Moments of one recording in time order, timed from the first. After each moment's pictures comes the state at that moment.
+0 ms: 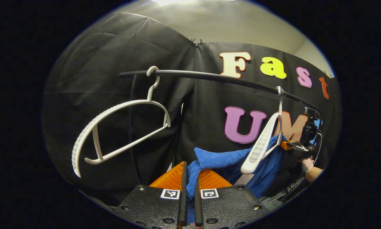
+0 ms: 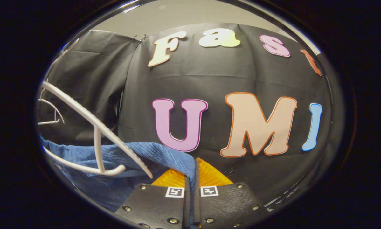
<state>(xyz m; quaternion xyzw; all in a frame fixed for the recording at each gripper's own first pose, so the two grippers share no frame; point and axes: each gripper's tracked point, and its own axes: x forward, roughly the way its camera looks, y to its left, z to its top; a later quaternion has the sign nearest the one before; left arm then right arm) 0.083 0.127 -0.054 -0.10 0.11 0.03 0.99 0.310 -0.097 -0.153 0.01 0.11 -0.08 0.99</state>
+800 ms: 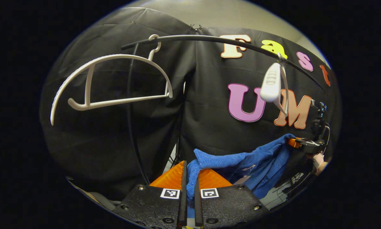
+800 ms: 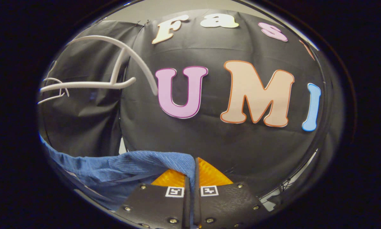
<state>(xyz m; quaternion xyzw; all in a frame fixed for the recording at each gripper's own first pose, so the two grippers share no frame) 0.055 0.111 -0.138 -0.08 0.17 0.03 0.98 0.233 -0.090 -0.249 0.01 0.21 -0.07 0.98</state>
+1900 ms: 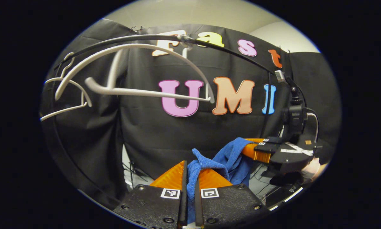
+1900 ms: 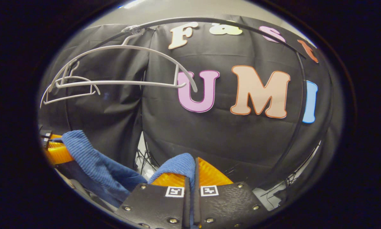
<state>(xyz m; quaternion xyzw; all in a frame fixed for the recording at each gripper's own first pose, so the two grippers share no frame) 0.064 -0.093 -0.118 -0.04 0.14 -0.23 0.96 0.118 -0.032 -0.217 0.03 0.20 -0.02 0.98</state>
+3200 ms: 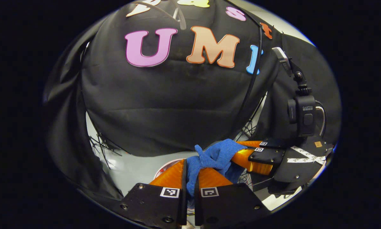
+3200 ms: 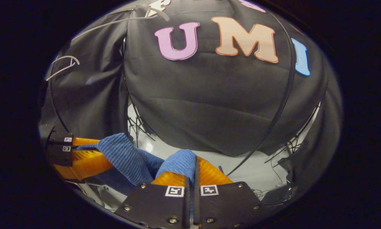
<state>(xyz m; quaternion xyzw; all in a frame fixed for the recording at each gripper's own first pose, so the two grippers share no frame) 0.045 -0.181 -0.302 -0.01 0.34 -0.33 0.88 0.039 -0.051 -0.401 0.07 0.39 -0.06 0.91</state>
